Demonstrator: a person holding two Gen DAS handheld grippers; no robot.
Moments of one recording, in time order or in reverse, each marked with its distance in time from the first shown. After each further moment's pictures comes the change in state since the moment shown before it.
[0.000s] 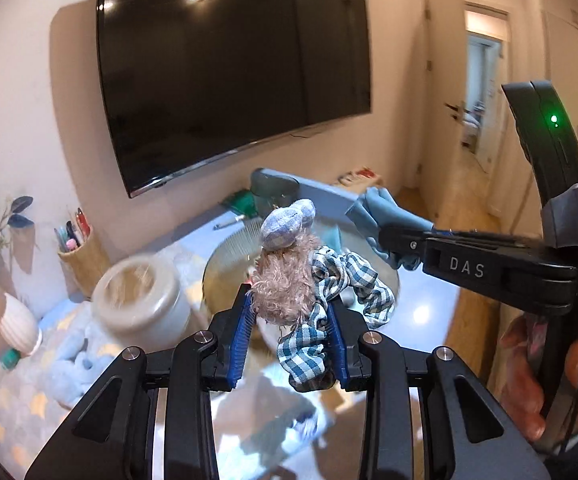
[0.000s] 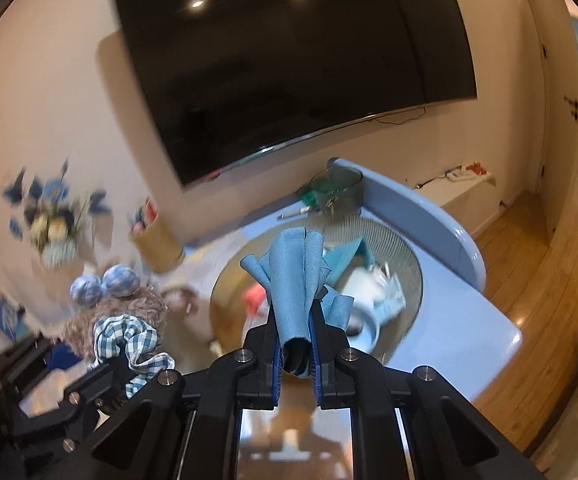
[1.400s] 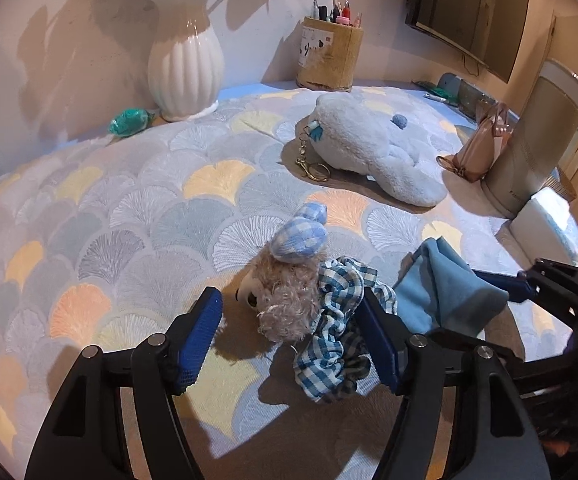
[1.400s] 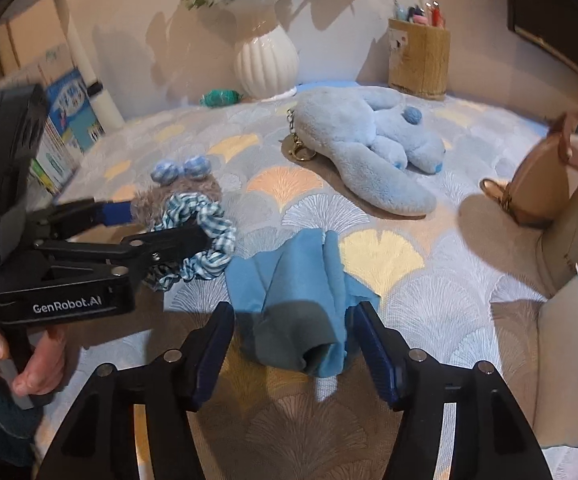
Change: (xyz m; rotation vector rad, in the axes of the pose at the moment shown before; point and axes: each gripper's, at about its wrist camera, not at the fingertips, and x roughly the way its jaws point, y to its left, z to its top) left arm -0.031 0.323 -0.250 -0.313 0.271 0.137; right arm 0.158 0.315 -0.218 -0.500 0.358 0.219
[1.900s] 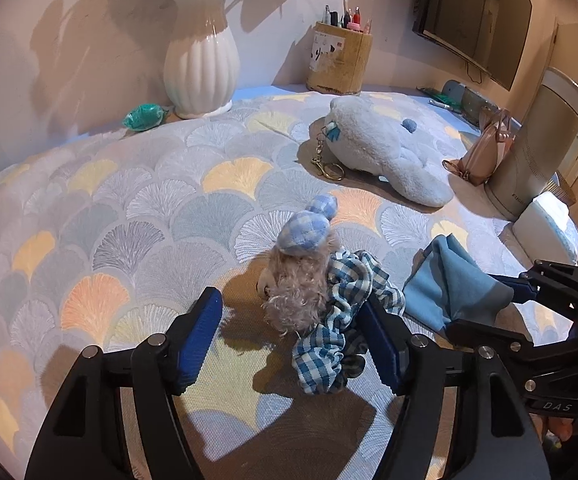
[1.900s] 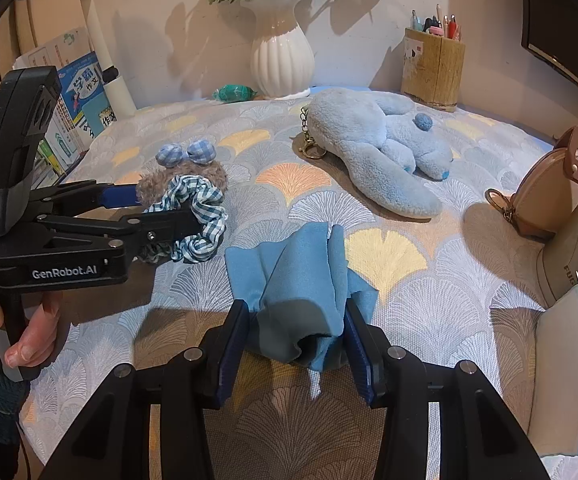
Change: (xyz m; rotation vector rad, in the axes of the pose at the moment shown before) left arm -0.006 0.013 -0.008 -0.025 -0.010 -0.007; right arm -0.002 -0.003 -0.007 -0.049 -0.023 0.037
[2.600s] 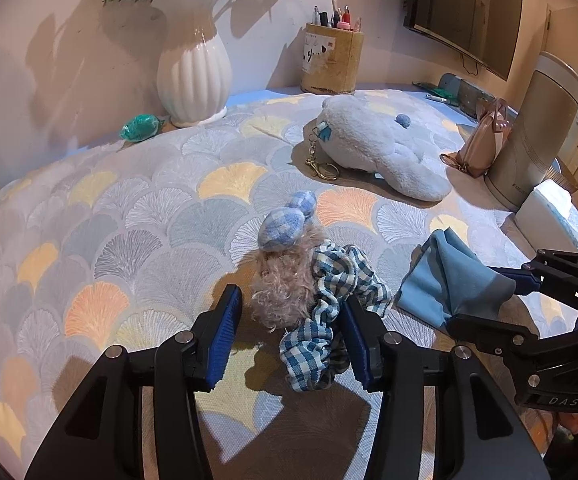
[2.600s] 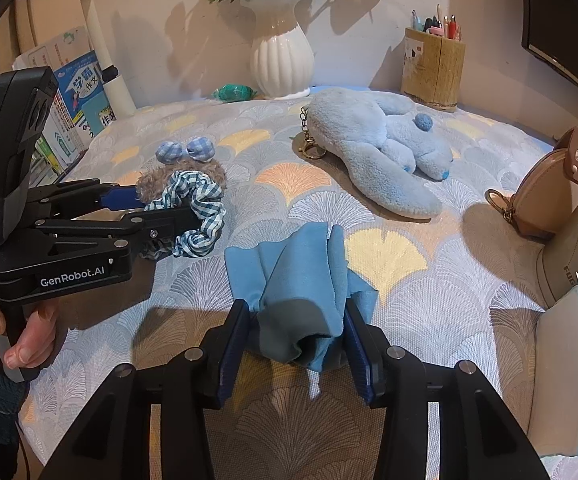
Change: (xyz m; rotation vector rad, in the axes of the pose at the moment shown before) left arm -0.001 -0.007 -0.002 0.048 -0.015 0.028; right arm 0.000 0.000 0.001 -0.003 0.001 0.000
